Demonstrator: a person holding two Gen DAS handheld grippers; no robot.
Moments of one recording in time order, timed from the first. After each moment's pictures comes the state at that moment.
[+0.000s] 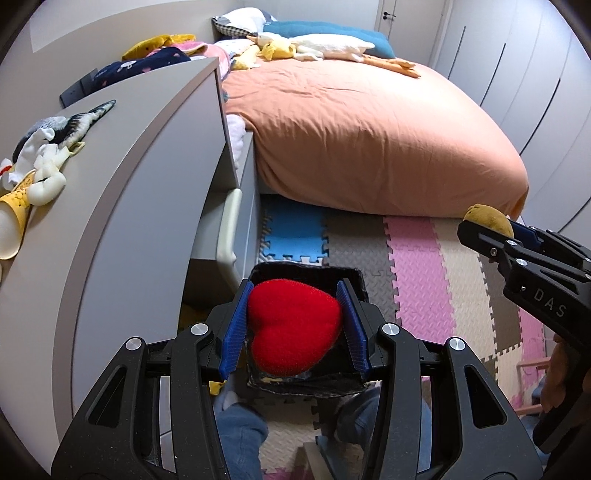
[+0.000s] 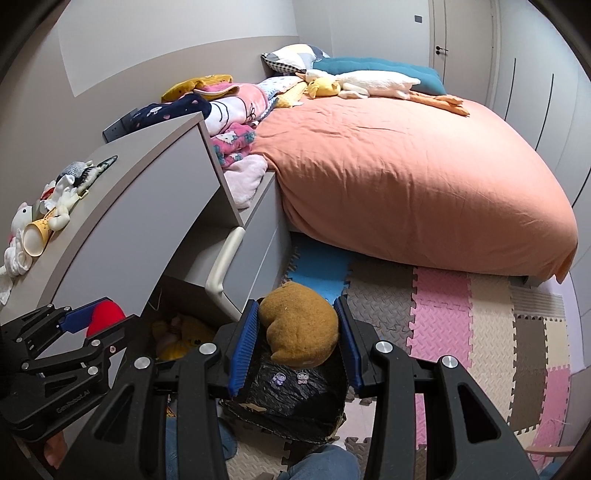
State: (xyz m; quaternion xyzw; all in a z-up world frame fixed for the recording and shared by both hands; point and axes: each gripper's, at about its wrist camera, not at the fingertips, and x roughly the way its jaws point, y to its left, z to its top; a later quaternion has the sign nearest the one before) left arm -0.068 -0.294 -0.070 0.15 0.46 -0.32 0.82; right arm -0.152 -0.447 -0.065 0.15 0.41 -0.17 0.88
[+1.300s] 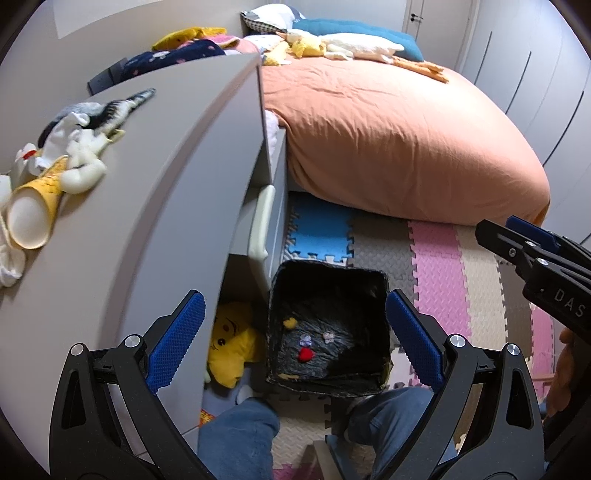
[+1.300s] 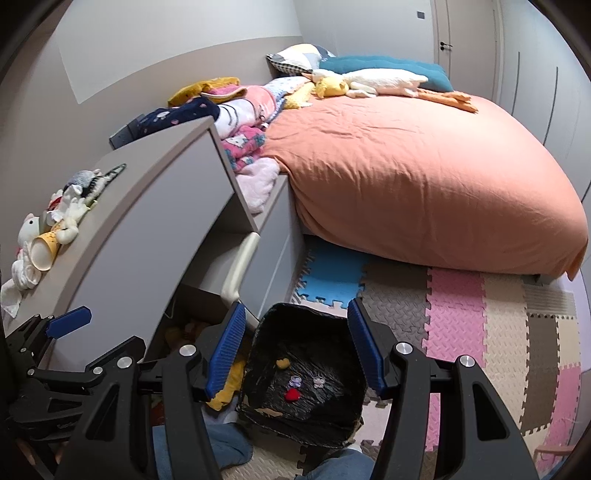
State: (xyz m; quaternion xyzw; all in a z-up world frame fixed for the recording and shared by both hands) left arm -0.046 -0.269 -0.060 0.15 0.46 -0.27 0.83; right arm -0.128 -0.437 -0.059 0.17 0.41 -0.15 0.89
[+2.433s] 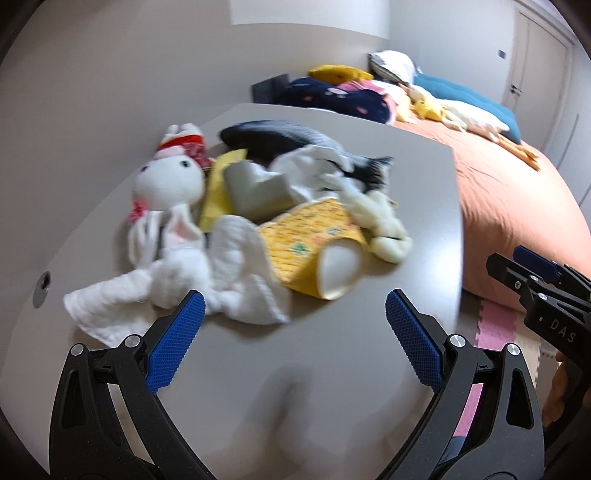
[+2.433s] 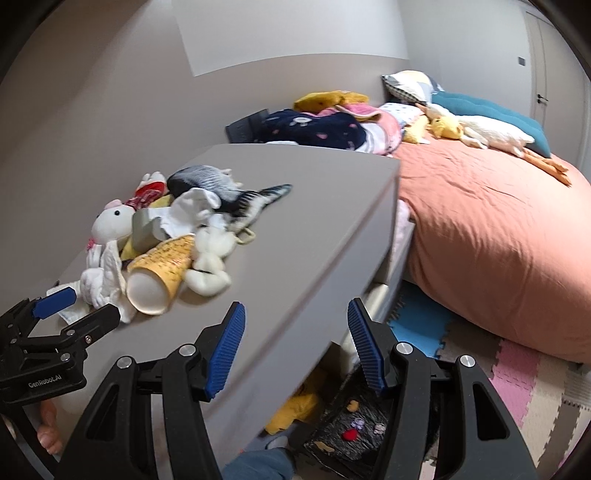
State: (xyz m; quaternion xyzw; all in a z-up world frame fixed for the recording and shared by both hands) left arm 0.037 -0.086 0.019 0.07 0.42 -0.09 0.90; right arm 0.009 -0.288 0.000 0.10 0.38 0.02 0.92
